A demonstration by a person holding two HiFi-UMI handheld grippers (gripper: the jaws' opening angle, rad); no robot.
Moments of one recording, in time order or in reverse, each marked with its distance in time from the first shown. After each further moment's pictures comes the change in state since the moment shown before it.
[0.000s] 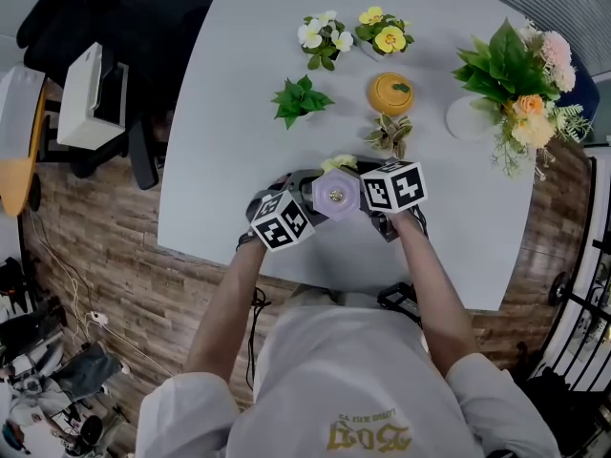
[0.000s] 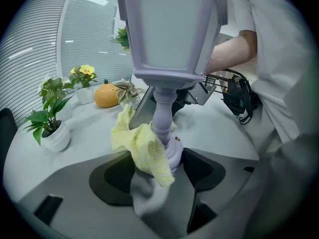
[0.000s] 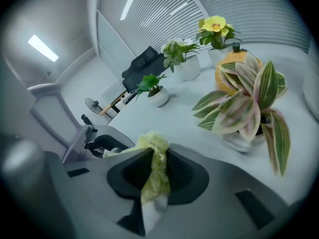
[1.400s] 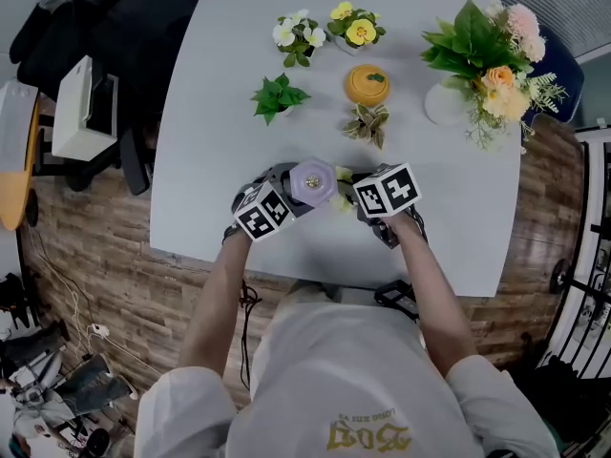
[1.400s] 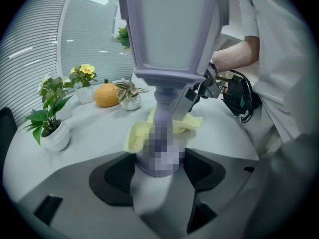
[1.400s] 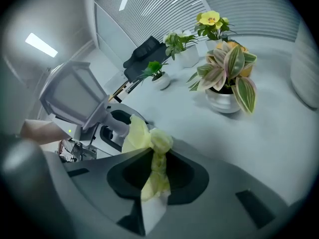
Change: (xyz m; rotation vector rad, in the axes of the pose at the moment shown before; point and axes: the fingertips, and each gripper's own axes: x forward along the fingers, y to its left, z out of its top) left arm 0.002 0.001 -0.001 -0.004 0.002 -0.003; right arm -0.031 0.002 -0.051 -0.013 0.122 0.010
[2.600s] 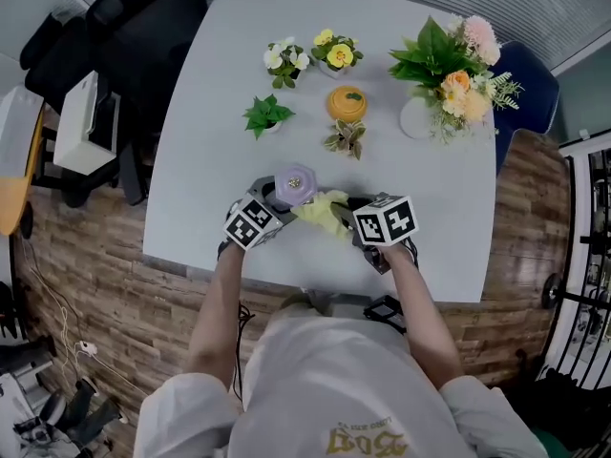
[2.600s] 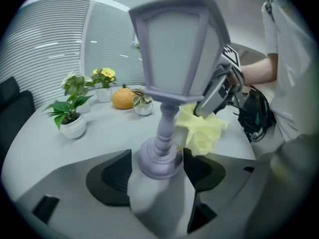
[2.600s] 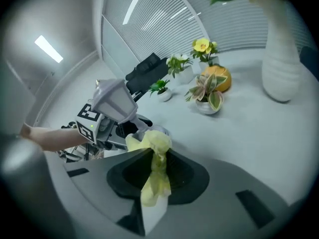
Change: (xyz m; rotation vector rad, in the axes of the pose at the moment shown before) left arm -0.013 0.002 0.010 -0.194 -0.102 0.120; right arm -0.056 0.021 -0.020 0.019 -0.154 -0.005
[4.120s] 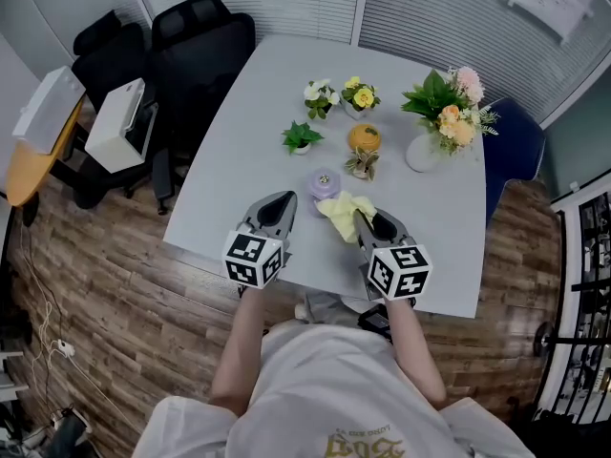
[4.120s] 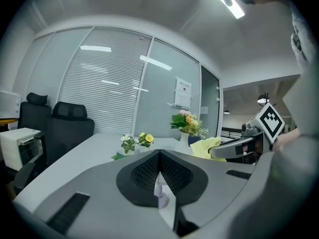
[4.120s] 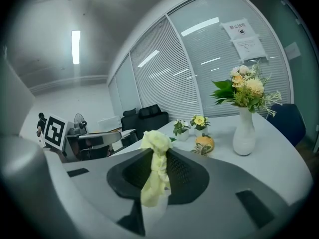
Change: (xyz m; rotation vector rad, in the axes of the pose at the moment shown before) left arm -0.203 -0.039 0.098 -0.304 -0.575 0.463; right arm -0.125 0.106 0.039 -0.175 -0.577 -0.268
